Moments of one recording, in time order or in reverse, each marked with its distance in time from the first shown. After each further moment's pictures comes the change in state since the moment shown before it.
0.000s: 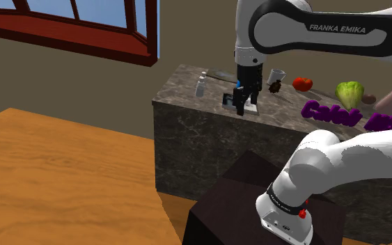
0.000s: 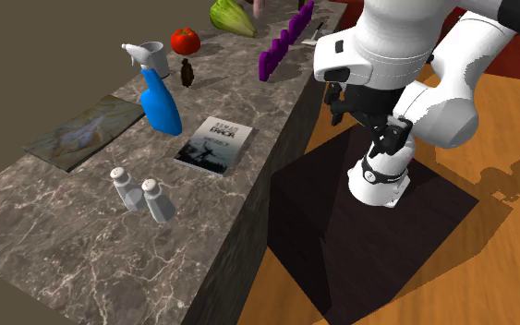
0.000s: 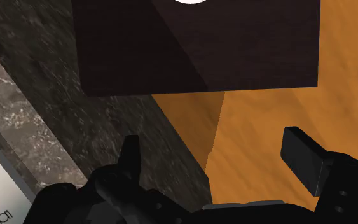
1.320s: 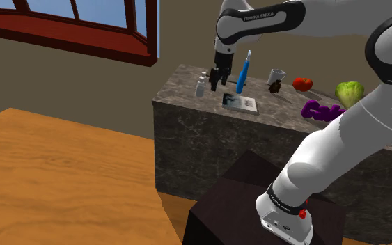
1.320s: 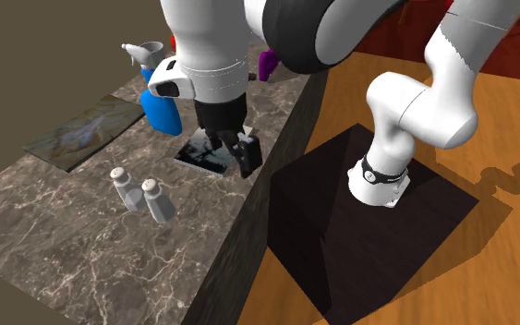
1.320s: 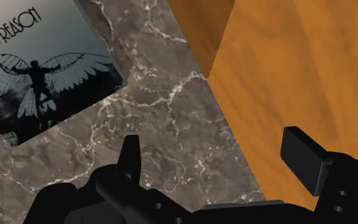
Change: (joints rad) arm -0.046 0.526 -0.243 0.306 -0.023 0.416 -0.344
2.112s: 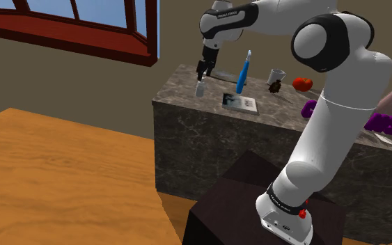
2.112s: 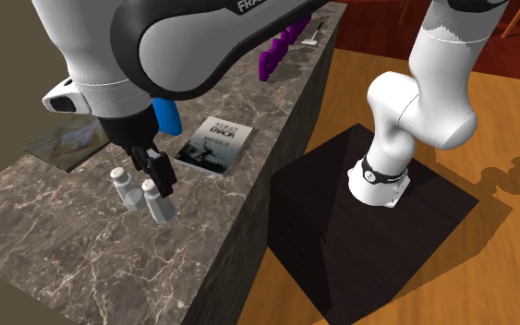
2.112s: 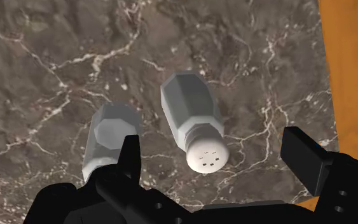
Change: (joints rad) arm -0.039 0.398 -0.071 0.388 0.183 0.089 -0.243
